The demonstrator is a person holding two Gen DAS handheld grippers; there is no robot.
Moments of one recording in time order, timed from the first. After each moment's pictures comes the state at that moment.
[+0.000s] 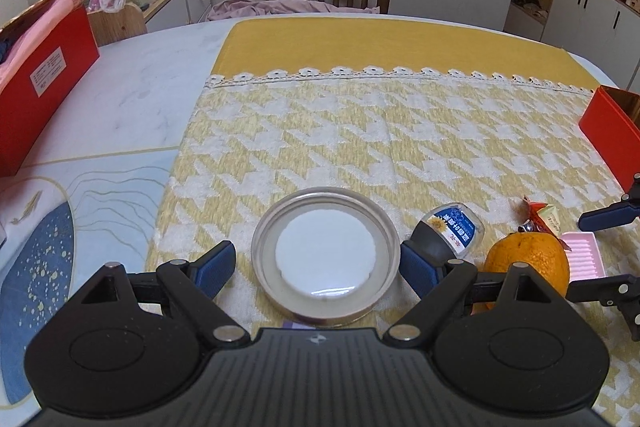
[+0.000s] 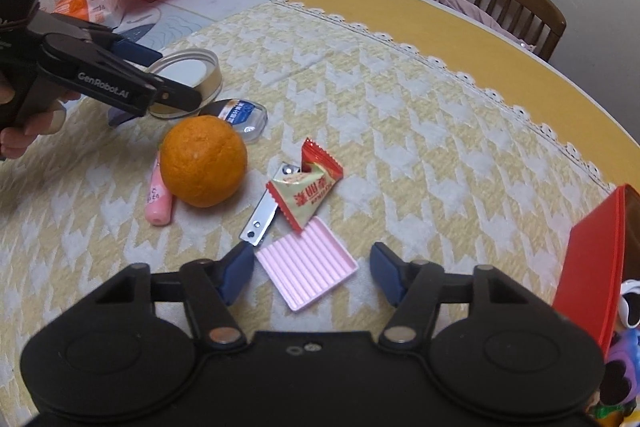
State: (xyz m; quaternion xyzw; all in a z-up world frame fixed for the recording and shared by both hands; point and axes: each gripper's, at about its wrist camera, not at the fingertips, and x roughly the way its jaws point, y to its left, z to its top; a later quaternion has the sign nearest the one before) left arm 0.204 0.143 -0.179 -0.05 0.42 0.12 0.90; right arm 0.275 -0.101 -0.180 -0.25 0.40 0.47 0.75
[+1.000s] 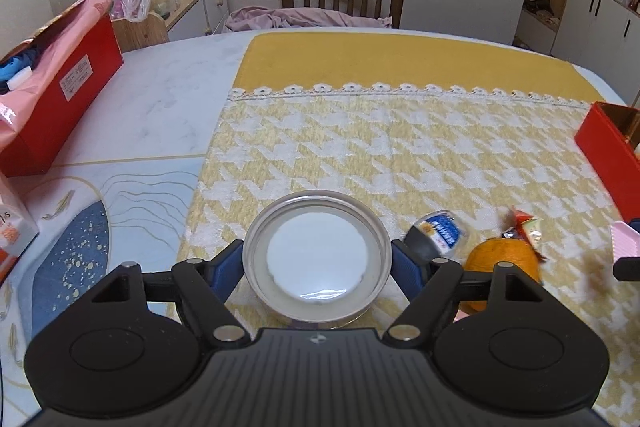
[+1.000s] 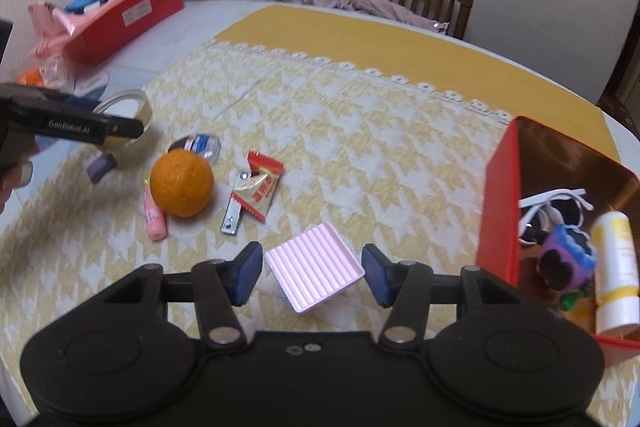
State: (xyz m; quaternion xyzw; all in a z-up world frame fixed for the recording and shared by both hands) left arm 0.181 0.134 -0.144 -0.06 0.41 0.14 0.90; right arm 0.258 -0.156 -0.137 -0.16 0.41 0.37 0.82
